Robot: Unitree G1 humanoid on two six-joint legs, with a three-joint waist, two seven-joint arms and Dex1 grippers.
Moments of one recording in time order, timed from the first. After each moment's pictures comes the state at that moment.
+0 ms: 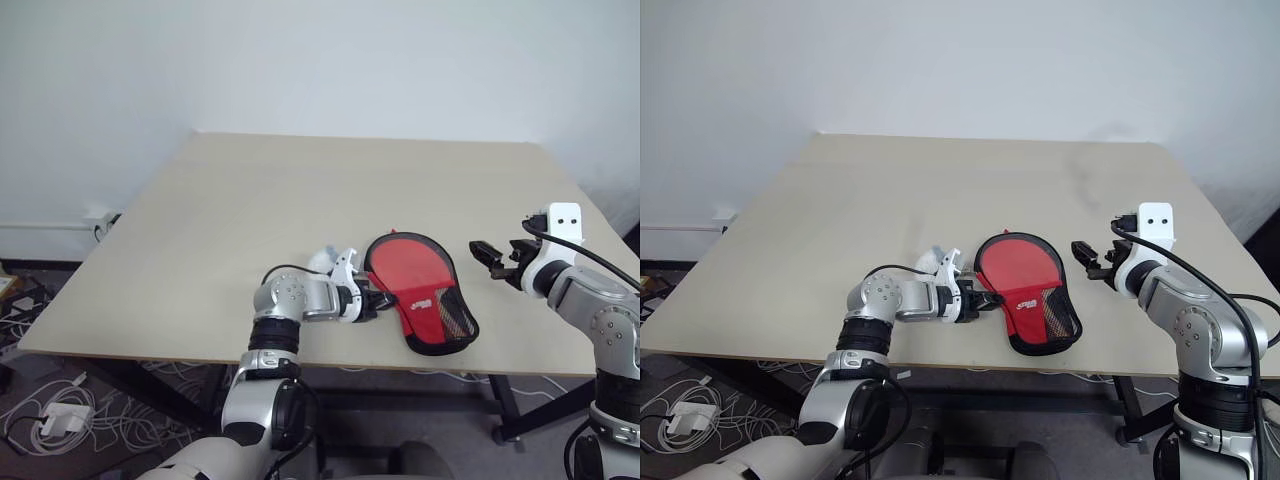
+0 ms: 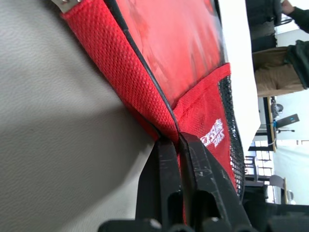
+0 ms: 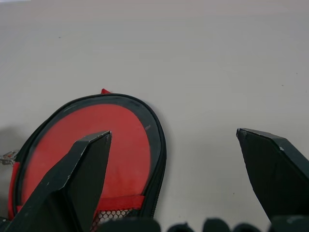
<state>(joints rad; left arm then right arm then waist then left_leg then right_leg) -0.73 -0.14 0.28 0.52 -0.57 1.28 -0.21 -0.34 -0.53 -0.30 -0.28 0.59 1.07 0.16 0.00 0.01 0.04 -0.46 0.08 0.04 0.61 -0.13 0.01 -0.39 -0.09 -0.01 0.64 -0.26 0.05</state>
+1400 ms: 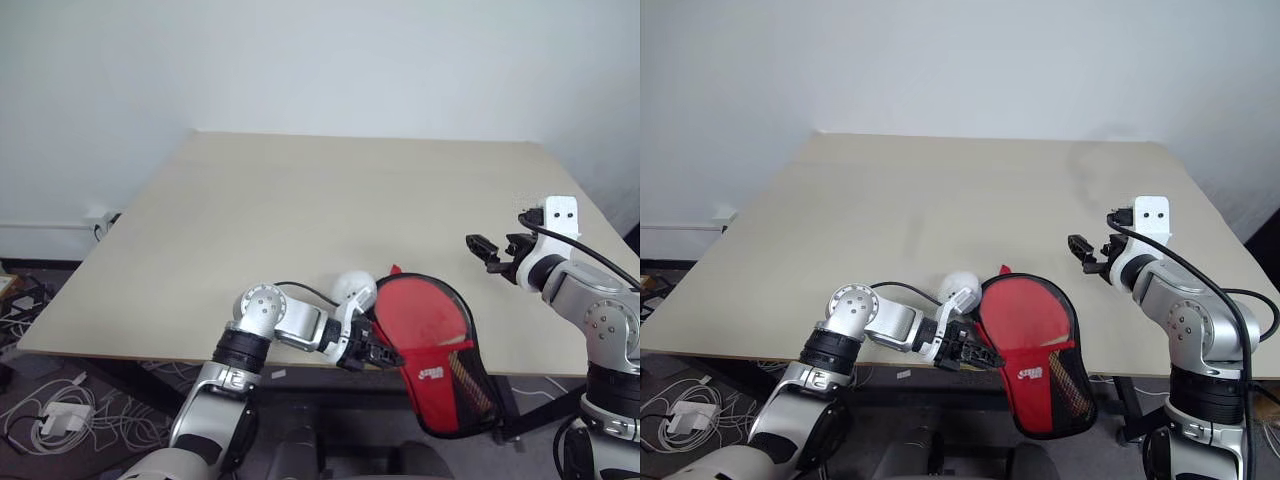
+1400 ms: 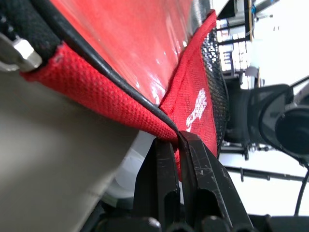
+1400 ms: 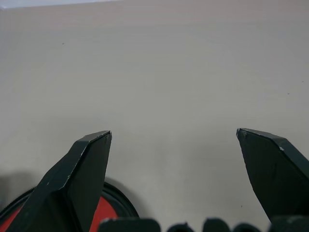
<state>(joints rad) -0.59 0.16 -0.15 0.29 -1.22 1.59 -0.14 -0.38 -0.49 -0.29 -0.28 0.55 1.08 0.17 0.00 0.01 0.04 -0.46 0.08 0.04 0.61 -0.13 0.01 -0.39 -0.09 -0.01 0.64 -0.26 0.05</state>
